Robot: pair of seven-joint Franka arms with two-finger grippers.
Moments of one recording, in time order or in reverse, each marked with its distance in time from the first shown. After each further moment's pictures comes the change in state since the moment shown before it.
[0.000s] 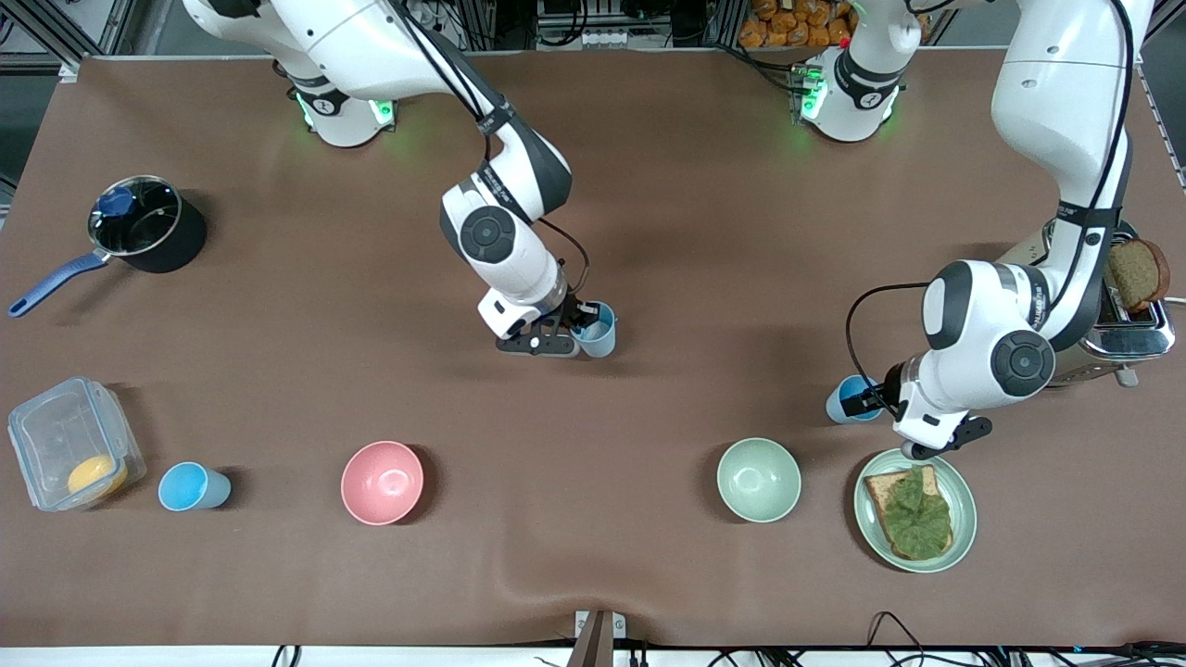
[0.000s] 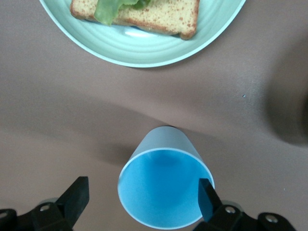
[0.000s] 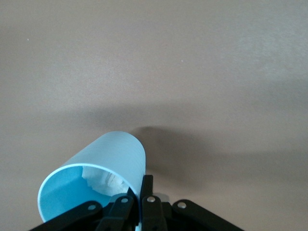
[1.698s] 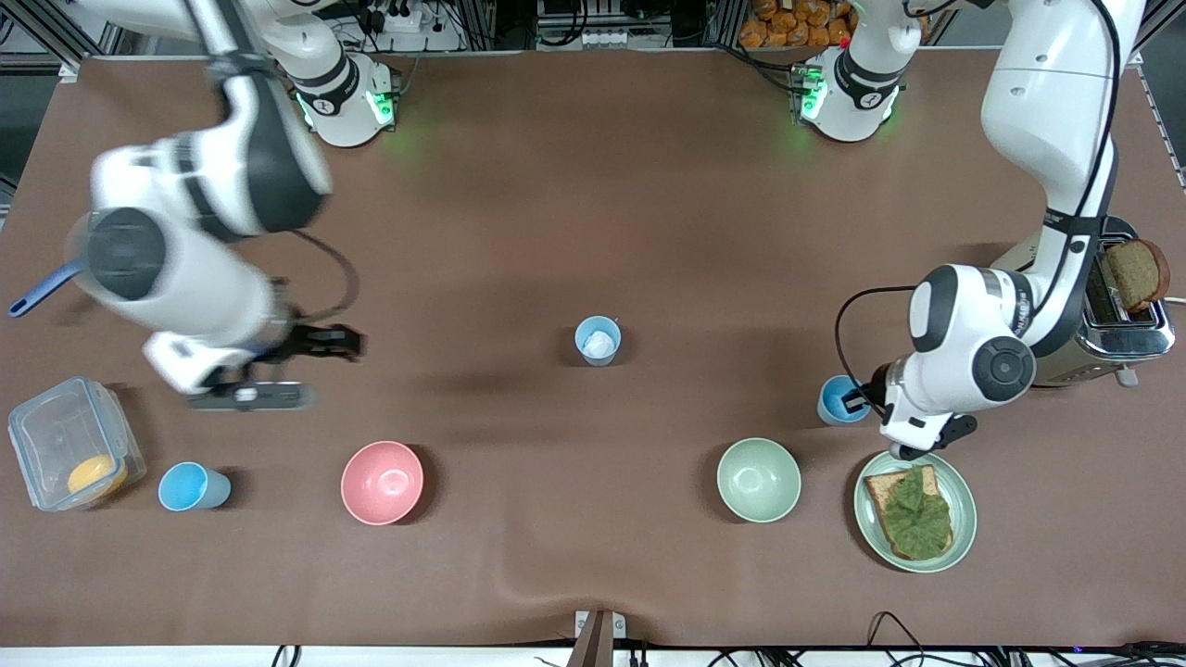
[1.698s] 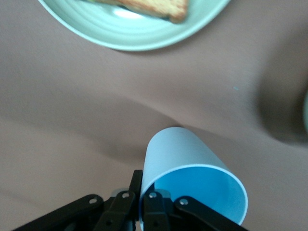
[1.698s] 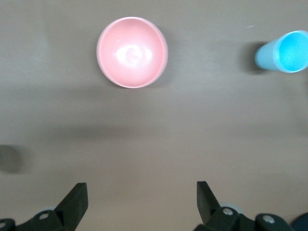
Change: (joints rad) left arm -0.029 0.010 -0.020 0.019 0.000 -0.035 -0.110; right arm -0.426 -0.268 -0.092 0.271 -0.245 -0.755 -0.472
